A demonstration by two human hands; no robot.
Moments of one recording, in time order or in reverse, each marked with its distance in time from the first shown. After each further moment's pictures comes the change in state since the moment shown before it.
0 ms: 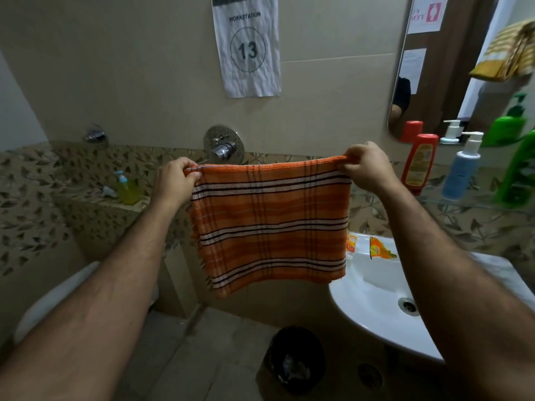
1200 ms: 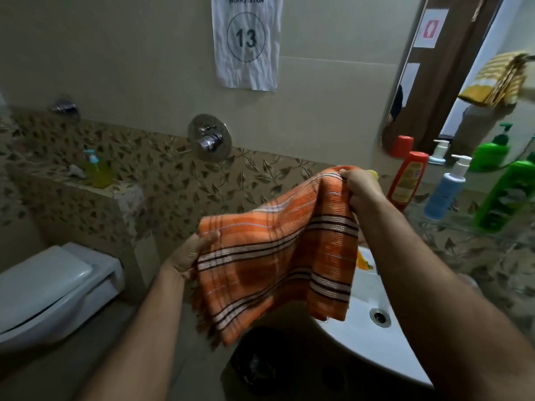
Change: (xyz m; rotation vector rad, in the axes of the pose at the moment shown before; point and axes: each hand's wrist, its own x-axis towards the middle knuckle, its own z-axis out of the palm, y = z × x) left_hand -0.108 -0.024 0.089 -1.367 -0.800 -0.532; right_hand 0.023 0.000 0.027 0.835 0.028 0.718
